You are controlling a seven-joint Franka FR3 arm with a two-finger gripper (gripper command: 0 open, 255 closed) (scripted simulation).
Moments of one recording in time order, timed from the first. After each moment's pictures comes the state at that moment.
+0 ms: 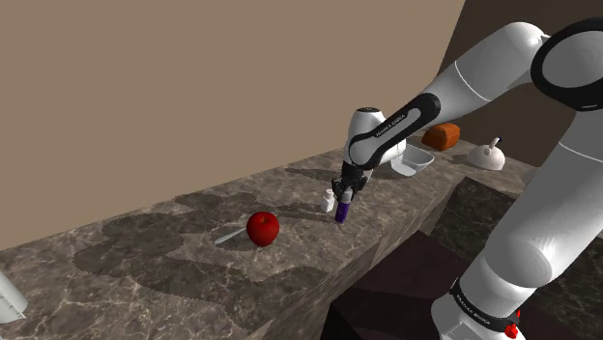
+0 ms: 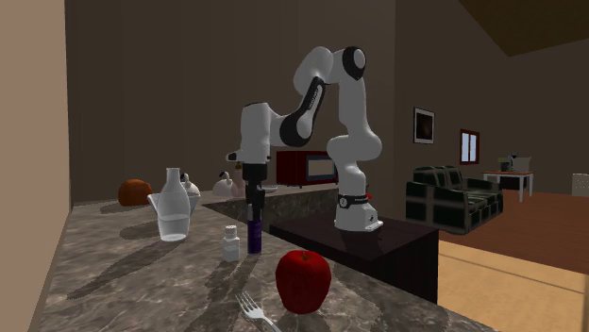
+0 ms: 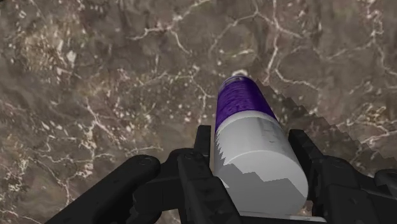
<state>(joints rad) -0.08 0.02 0.05 -2.52 -0.02 2.55 0.28</state>
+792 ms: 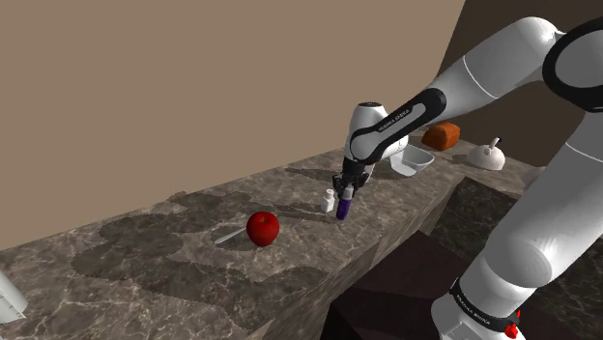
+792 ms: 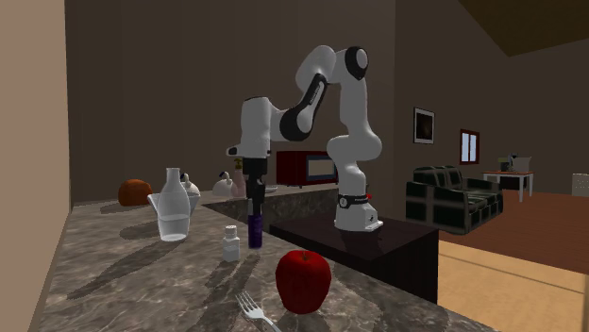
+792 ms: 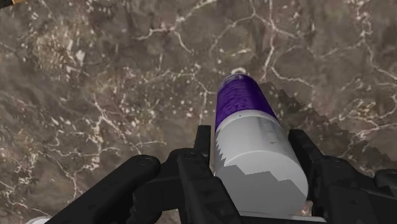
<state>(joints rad) -0.08 -0.02 0.05 -2.51 -0.02 2.51 0.27</state>
